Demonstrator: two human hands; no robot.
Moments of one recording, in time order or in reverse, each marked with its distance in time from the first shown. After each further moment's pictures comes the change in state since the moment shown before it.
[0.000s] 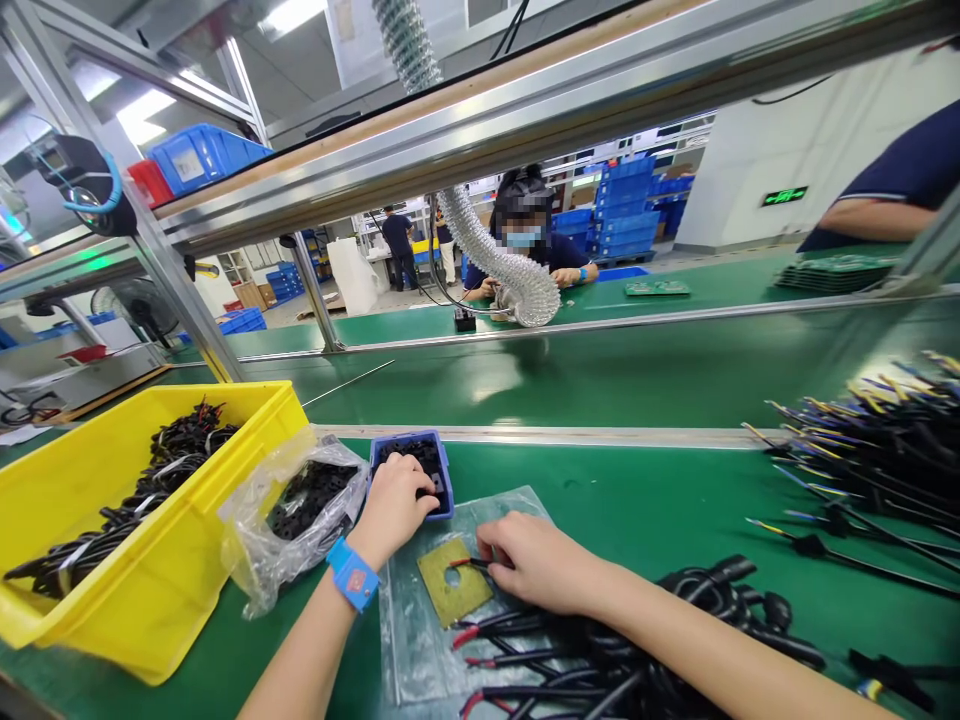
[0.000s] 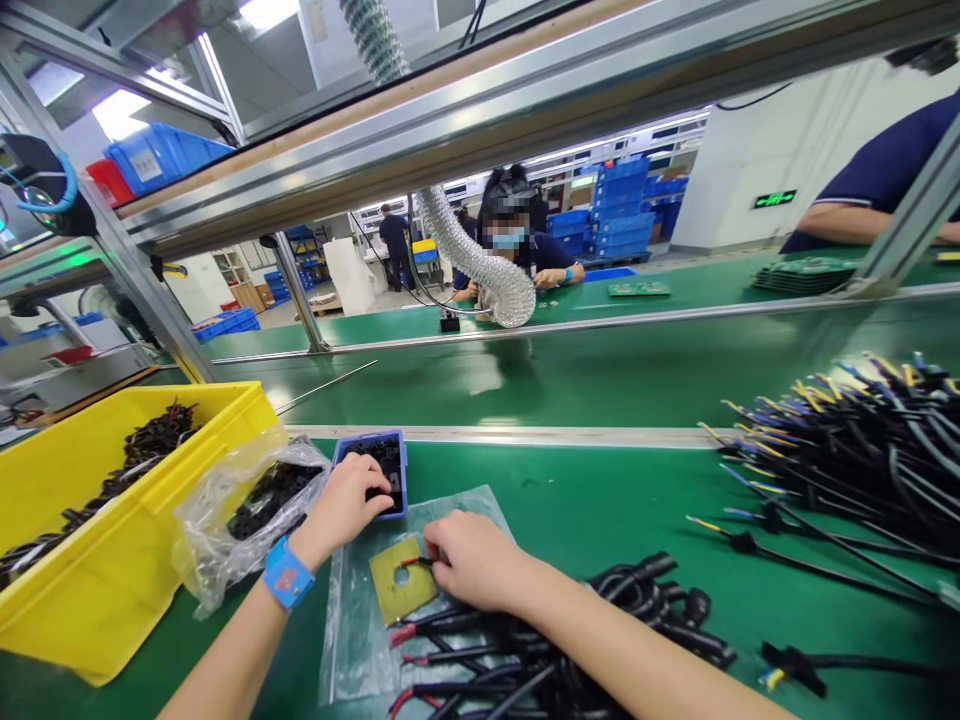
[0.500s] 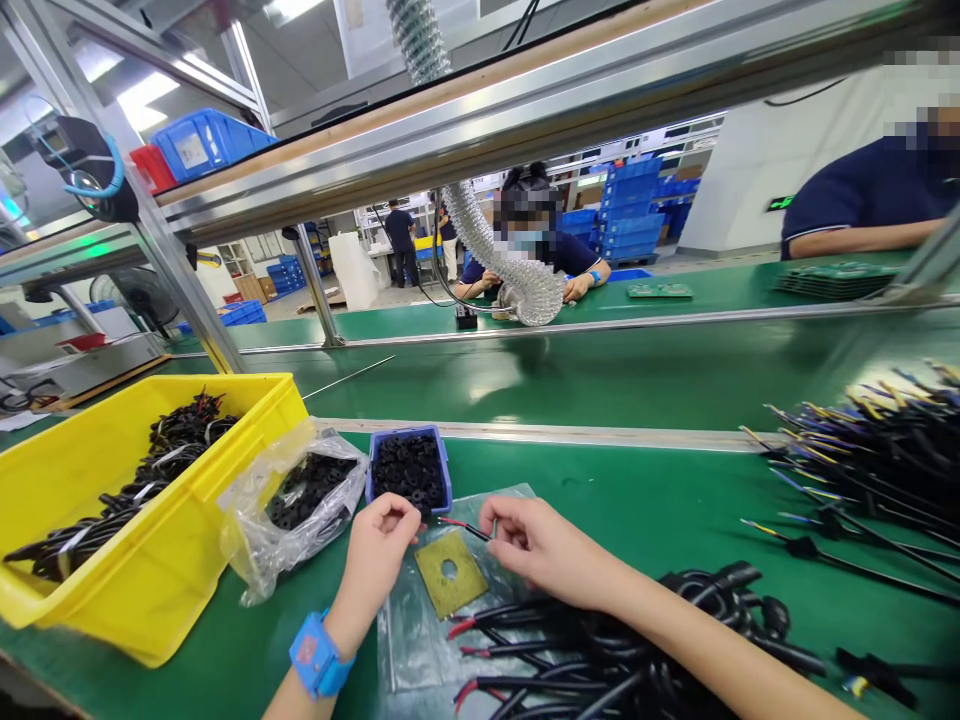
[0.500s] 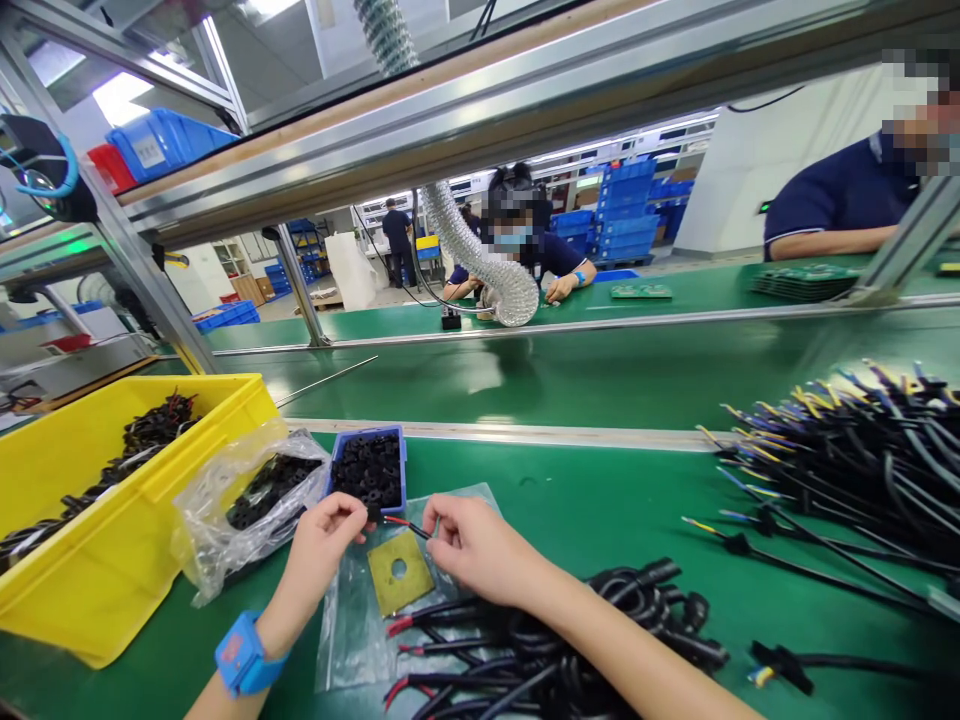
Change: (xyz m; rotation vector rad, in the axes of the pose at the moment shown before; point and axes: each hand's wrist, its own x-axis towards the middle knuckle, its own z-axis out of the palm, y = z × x) left_hand -0.051 0.007 0.018 -0.940 0.261 -0.393; right_hand -0.012 0.000 -0.006 0.589 0.103 -0.033
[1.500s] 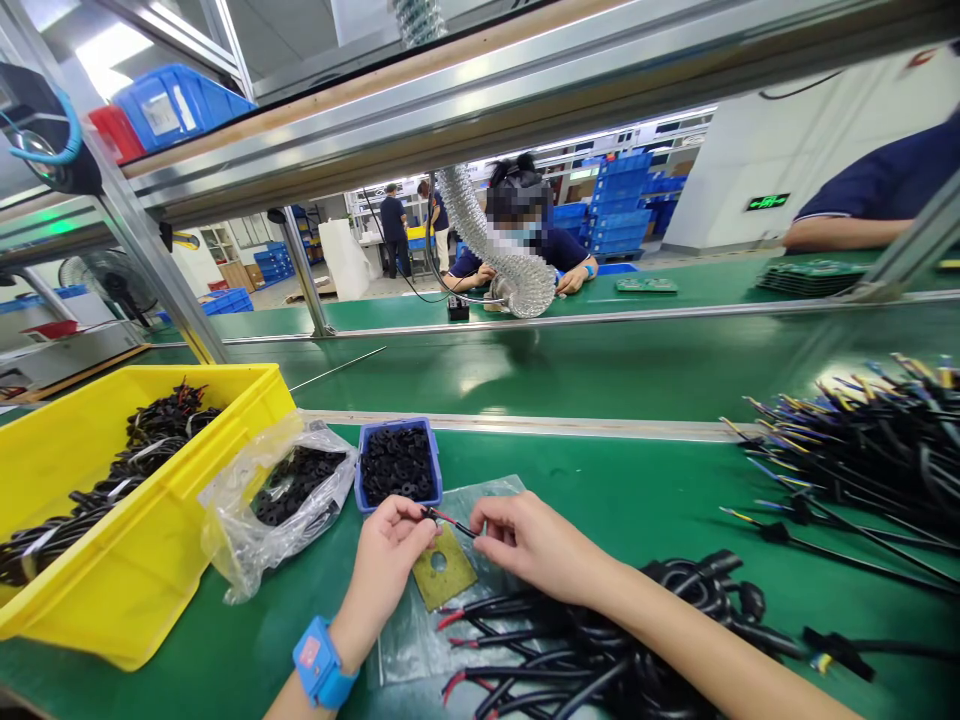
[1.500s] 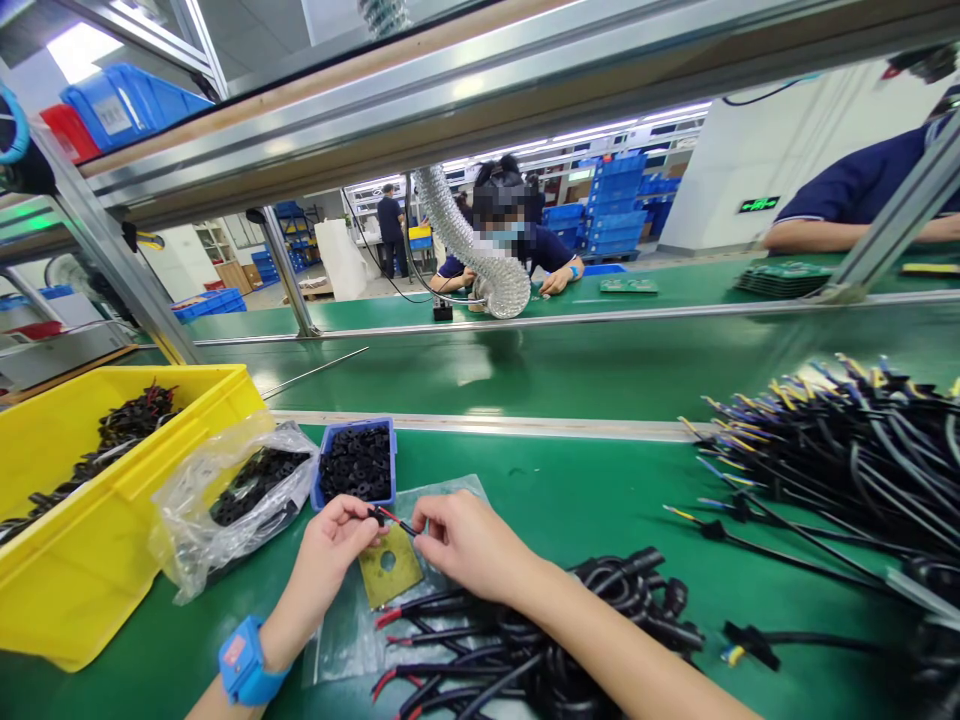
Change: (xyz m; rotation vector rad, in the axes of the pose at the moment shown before) left_hand -0.009 -0.015 0.022 -0.448 -0.090 -0.133; right_hand 0.001 0.005 0.000 -0.168 0.044 -0.077
